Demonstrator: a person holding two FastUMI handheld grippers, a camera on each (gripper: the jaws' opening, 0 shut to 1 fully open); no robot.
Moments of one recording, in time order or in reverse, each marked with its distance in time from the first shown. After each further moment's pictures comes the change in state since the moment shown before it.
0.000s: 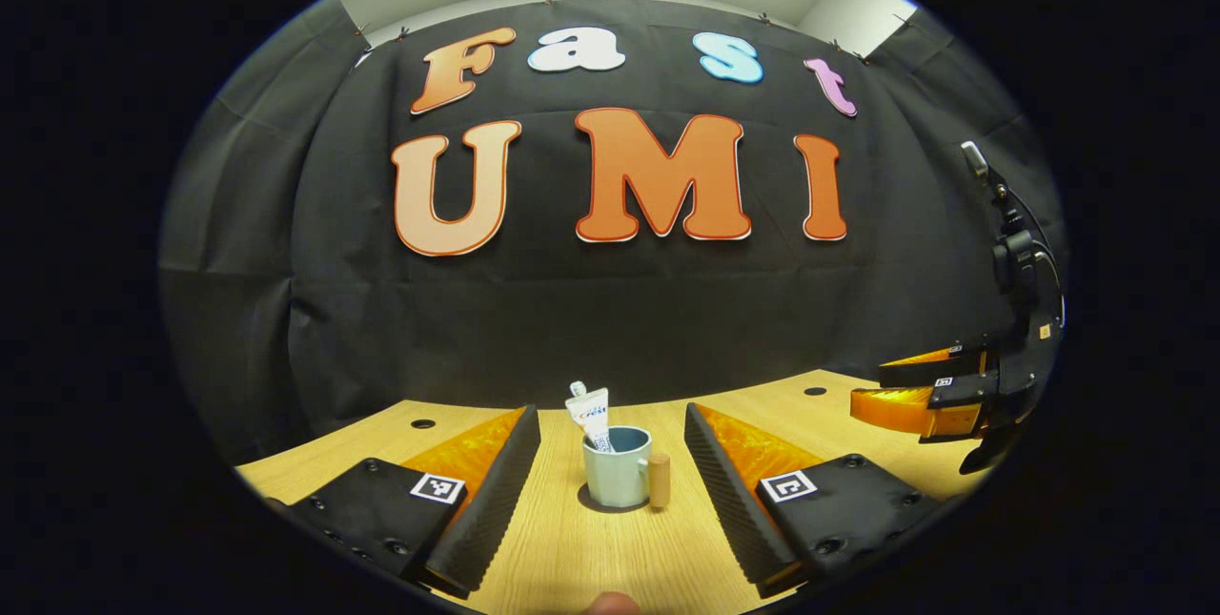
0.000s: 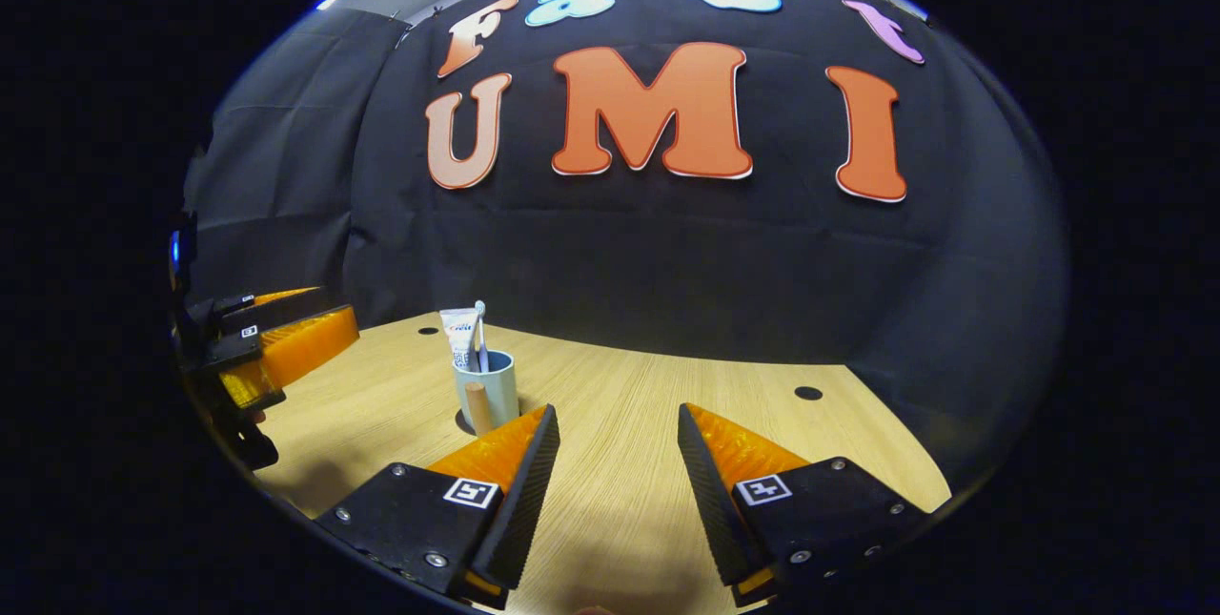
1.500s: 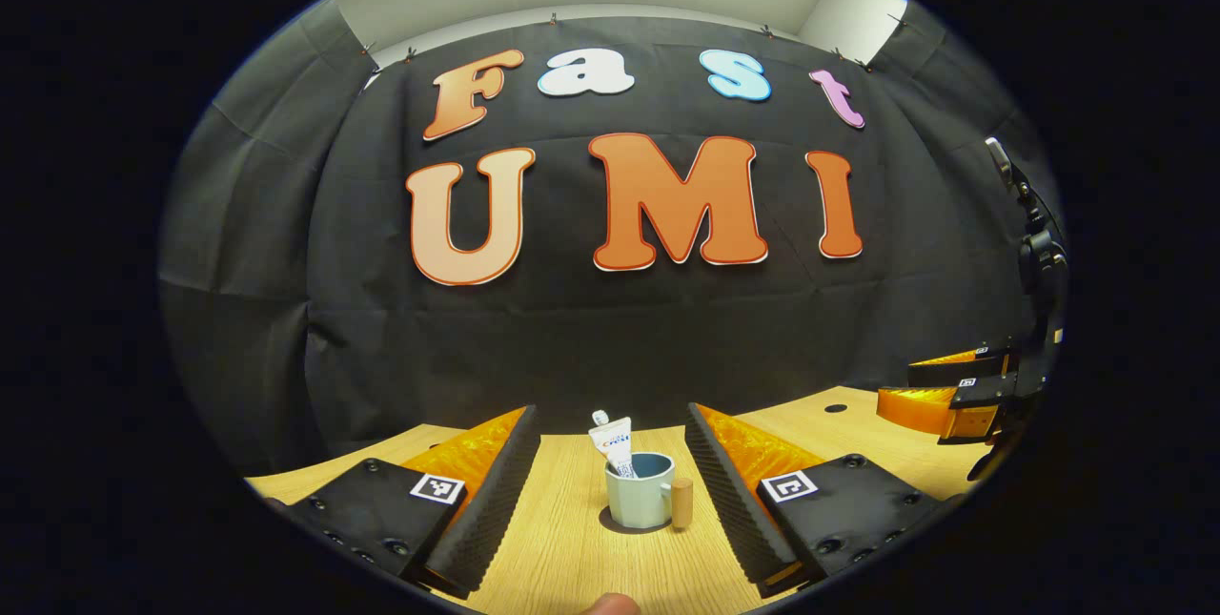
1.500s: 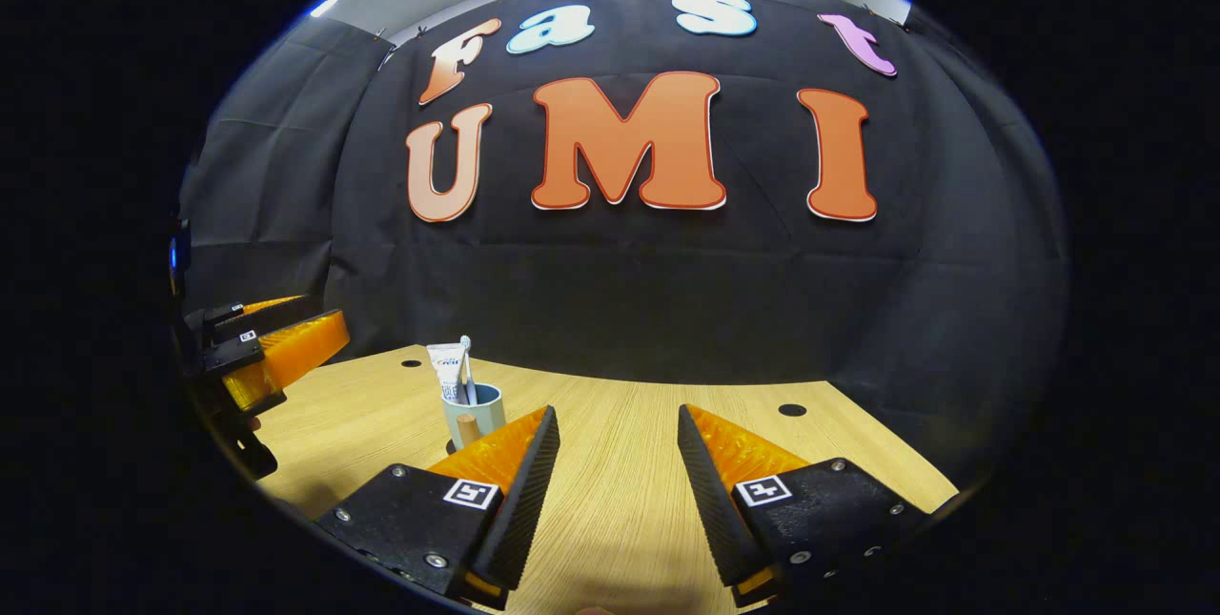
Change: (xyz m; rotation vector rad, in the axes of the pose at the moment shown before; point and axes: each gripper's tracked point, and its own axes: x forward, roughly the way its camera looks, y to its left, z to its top) left arm 0.006 0.019 0.021 0.026 -0.079 0.056; right arm 0.003 -0.002 0.021 0.037 -0.114 -0.071
